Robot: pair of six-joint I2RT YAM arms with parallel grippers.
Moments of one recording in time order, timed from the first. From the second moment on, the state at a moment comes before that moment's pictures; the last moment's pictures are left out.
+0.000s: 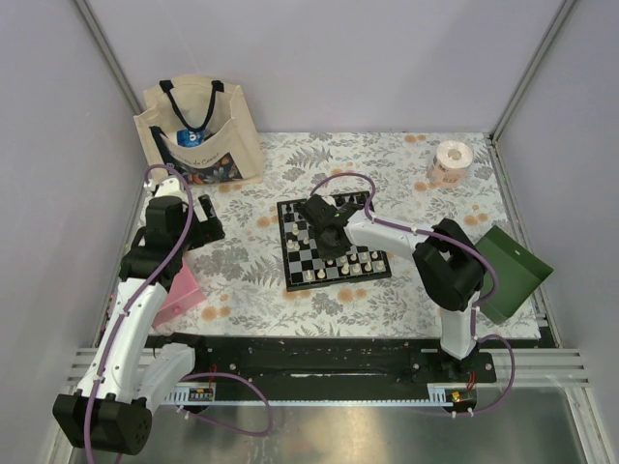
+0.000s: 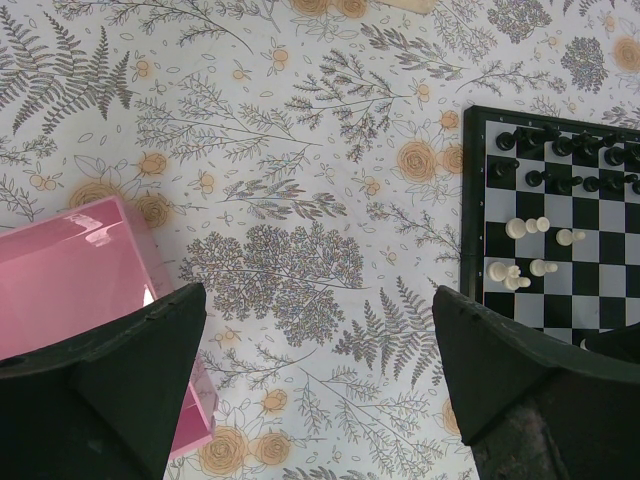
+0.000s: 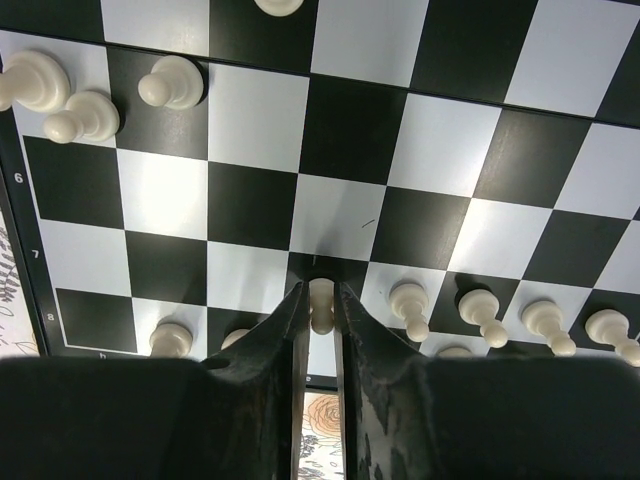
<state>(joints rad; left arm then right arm) -0.11 0.87 0.87 -0.62 -0.13 -0.36 0.83 1.93 1.39 -0.65 0.20 0.50</state>
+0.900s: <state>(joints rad) -0.11 0.87 0.87 -0.62 -0.13 -0.36 0.80 1.93 1.53 -0.65 0.20 0.46</state>
